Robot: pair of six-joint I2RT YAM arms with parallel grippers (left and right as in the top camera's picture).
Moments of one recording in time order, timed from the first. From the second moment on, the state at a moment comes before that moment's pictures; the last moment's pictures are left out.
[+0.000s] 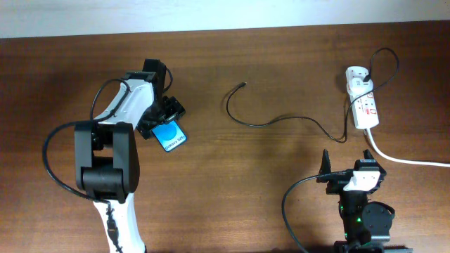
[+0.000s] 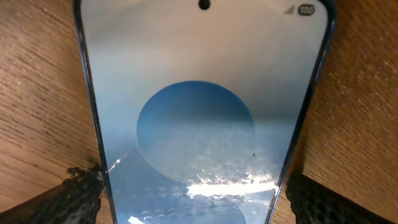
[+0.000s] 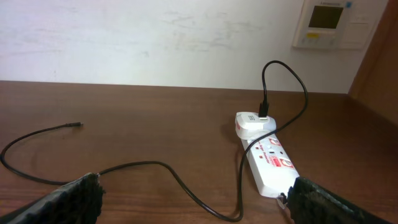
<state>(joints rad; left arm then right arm) -0.11 2.19 1.61 -0.98 0.00 -0.74 -0.06 0.01 0.01 -0.08 0.01 -0.05</state>
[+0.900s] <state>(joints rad) -0.11 2.19 1.59 -0.97 -0.01 -0.79 -0.06 0.01 0.01 -0.08 0.01 -0.05</state>
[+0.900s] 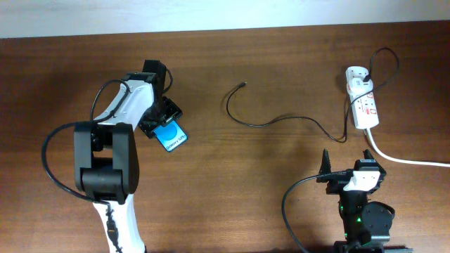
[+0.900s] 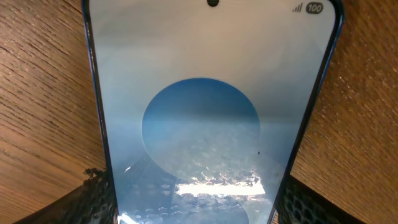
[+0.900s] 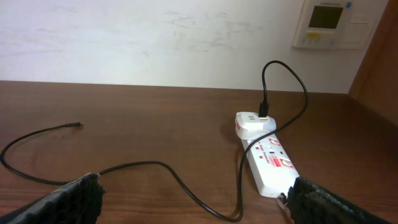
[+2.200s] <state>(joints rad) -0.11 2.19 1.61 -1.01 0.00 -0.81 -0.06 0.01 0.01 -0.08 0.01 -0.05</state>
